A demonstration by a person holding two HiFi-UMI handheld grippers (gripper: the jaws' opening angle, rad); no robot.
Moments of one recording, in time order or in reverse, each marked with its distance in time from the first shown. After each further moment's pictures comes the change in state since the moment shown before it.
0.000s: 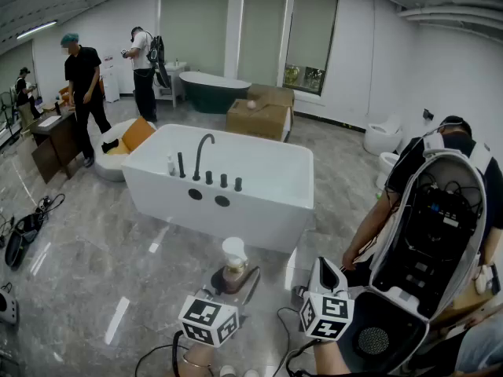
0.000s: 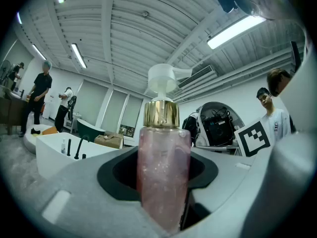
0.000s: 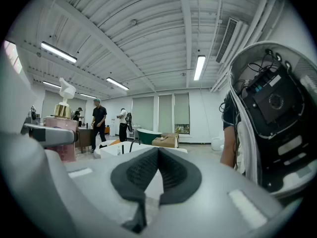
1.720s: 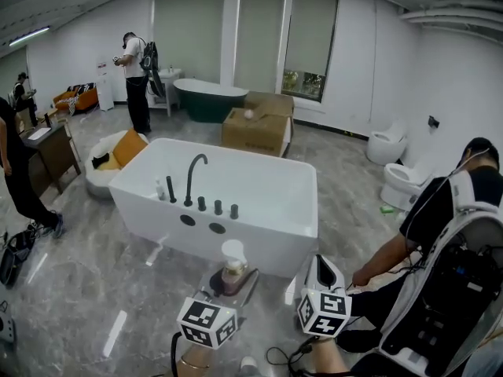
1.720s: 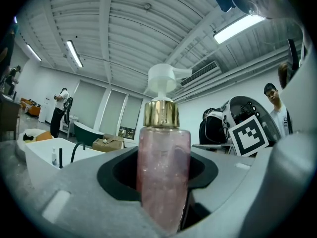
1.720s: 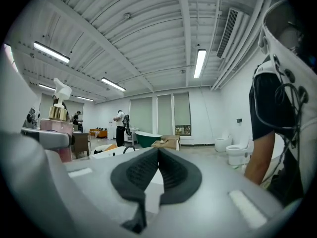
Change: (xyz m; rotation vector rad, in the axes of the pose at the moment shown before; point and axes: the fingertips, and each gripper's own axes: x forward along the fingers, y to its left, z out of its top) left arm 0.174 0.113 0.026 0.034 -0.007 -0.002; right arm 0.218 -0.020 0.034 0.035 -0.021 0.011
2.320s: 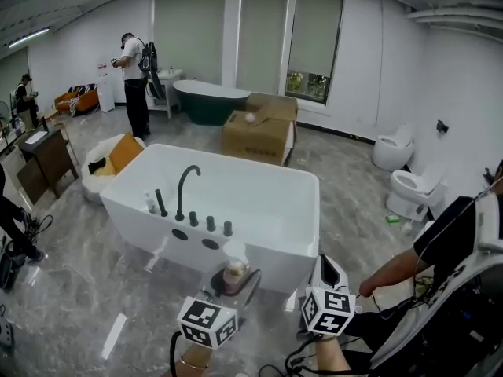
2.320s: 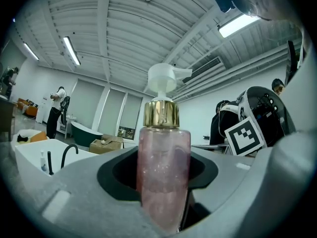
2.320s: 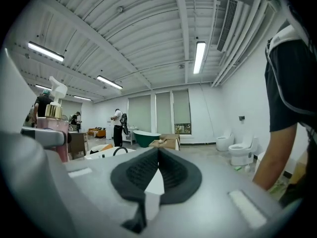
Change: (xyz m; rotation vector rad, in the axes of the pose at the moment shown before) left arm 0.126 0.040 -0.006 0.010 0.006 -0.005; right arm 0.129 -0.059 -0.001 0.018 0.020 0.002
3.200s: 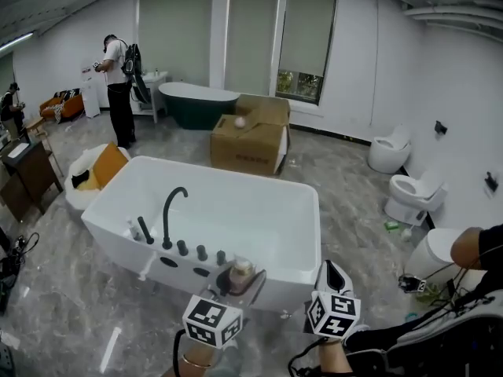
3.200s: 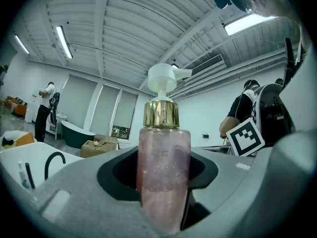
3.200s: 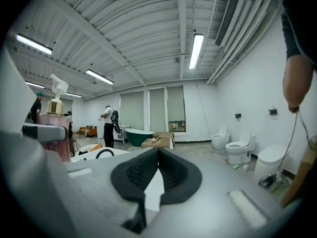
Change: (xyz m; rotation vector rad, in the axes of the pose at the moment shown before) left arm 0.155 0.108 0.007 0.016 0.019 -0.084; right arm 0.167 -0.024 0.007 0.018 0.034 -0.078
